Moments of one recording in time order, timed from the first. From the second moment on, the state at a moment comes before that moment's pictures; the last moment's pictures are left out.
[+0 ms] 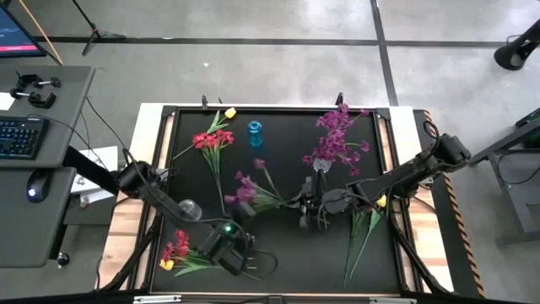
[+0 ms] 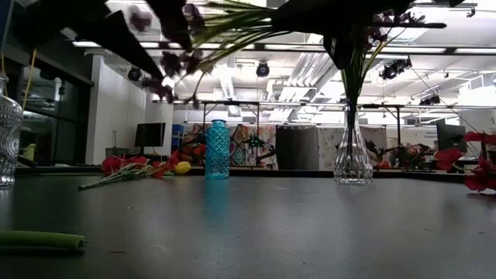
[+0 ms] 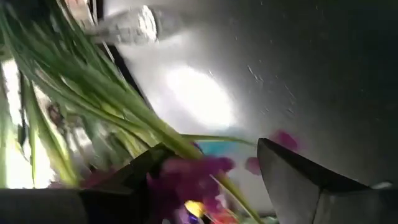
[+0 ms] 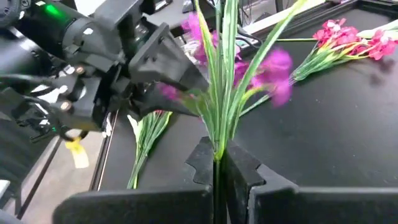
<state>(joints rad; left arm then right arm) -0.65 1.93 1.51 -1.17 -0.93 0.14 0.38 1.48 0.82 0.33 0.39 0.51</state>
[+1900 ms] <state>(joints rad) -0.64 1.71 1.36 -1.39 -1.57 -1.19 0.29 1.48 0.82 1.02 0.31 -0.17</state>
